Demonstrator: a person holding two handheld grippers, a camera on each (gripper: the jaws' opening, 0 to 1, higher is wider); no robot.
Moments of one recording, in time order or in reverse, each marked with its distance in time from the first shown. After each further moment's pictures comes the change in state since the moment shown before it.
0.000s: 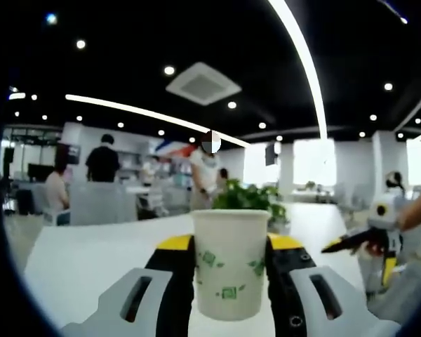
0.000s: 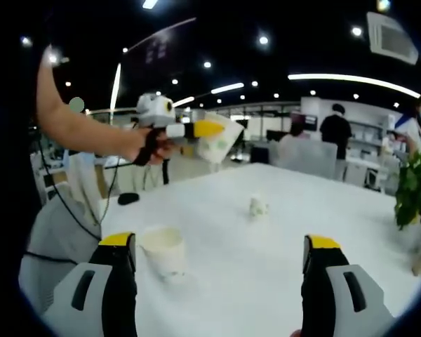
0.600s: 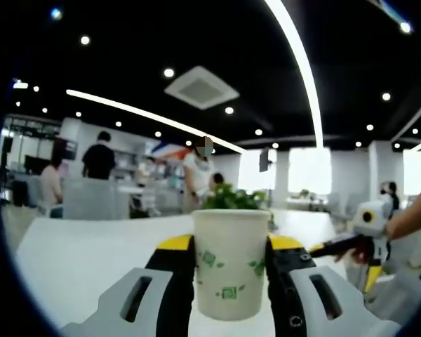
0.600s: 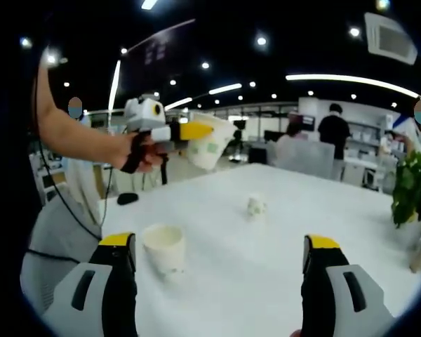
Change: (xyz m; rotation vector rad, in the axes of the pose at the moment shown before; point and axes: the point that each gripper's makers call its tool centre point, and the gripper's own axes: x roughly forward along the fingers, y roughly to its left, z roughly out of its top) left arm -0.006 -0.042 -0.005 -0.042 -0.030 -0.034; right arm -0.010 0.000 -0.002 0.004 -0.003 -0.013
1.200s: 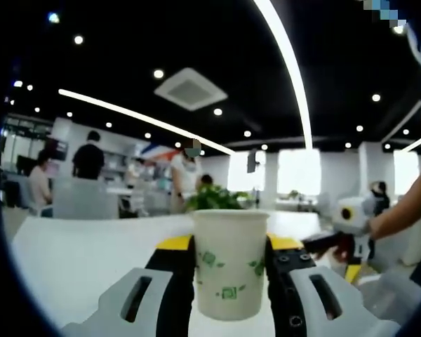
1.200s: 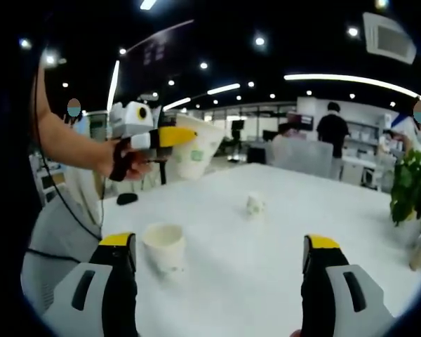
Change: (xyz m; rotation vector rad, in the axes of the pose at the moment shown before) left arm -0.013 -0.045 -0.010 -0.005 -0.014 -0.067; right arm -0.004 0.002 -0.002 0.006 -0.002 -0.009
